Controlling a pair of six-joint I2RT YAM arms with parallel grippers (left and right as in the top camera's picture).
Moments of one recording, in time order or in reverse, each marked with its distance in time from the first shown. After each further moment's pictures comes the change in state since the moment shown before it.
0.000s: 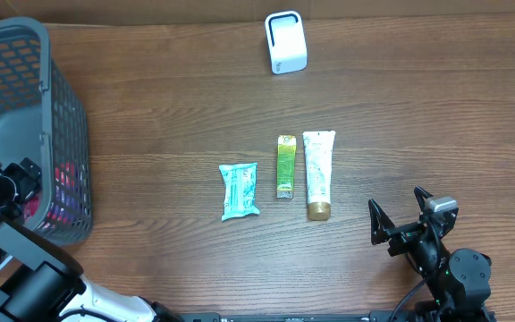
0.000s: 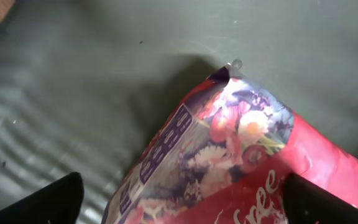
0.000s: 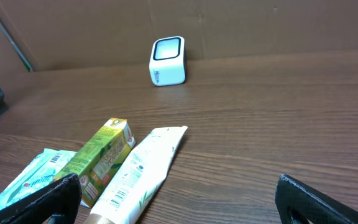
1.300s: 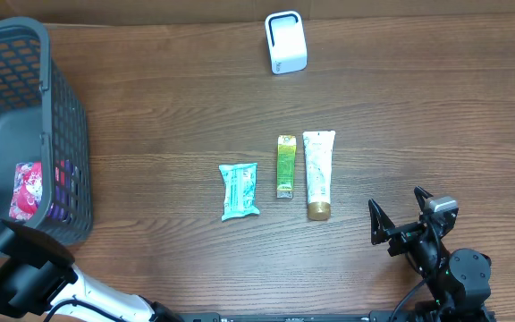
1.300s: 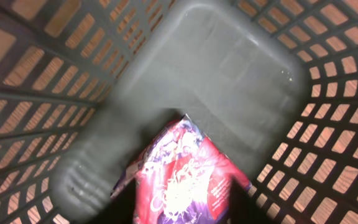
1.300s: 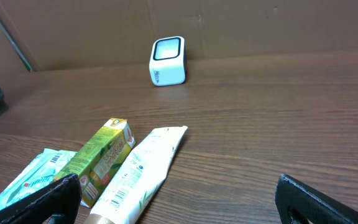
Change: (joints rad) left arm -0.002 0.093 0.639 -0.371 0.060 0.005; right arm 0.000 0.000 0.000 0.000 0.000 0.000
